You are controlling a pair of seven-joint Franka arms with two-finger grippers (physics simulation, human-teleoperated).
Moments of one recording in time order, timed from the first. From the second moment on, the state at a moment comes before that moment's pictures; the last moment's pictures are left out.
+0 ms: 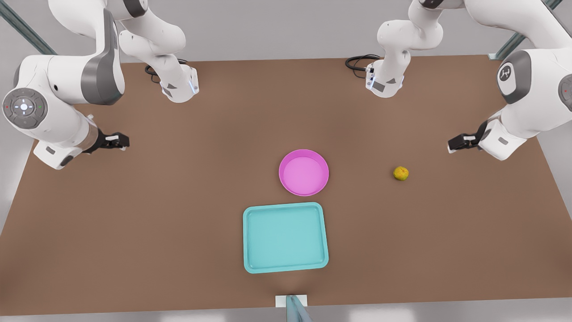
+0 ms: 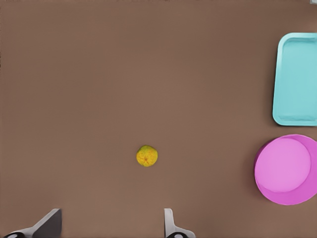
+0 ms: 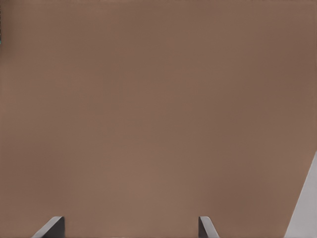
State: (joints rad) left arm -0.09 0.16 0.11 -1.41 -0.03 1.46 -0.05; right arm 0.11 0.20 -0.01 -1.30 -0.15 1.28 -0.09
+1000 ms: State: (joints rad) left arm -0.15 0.43 0.12 -2.19 -0.03 2.35 0.07; right arm 0.10 0.23 -0.01 -1.31 -0.14 1.33 -0.13
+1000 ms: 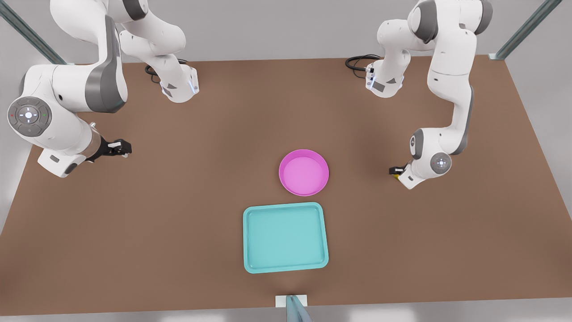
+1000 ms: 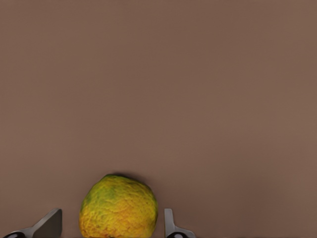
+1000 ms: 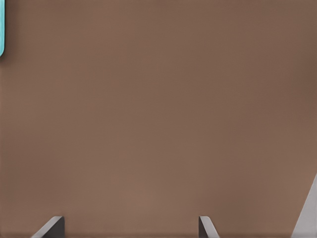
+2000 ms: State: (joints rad) left arm -0.74 0.69 0.06 -1.56 -0.20 2.01 -0.28; right arm 0.09 0.24 -0.01 -1.31 -0.14 1.33 -0.14
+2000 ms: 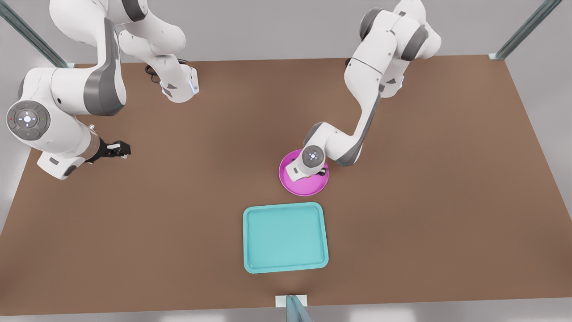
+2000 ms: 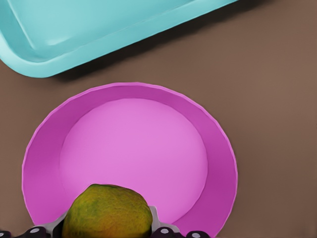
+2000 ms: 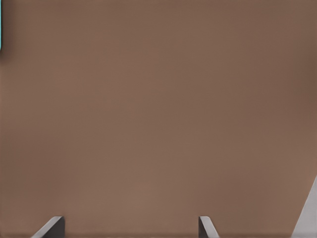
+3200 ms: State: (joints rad) left arm 0.08 0.16 -0.09 -1.54 -0.03 1.53 -0.22; right arm 0.69 0.69 0.04 -1.74 0.63 2.57 0.13
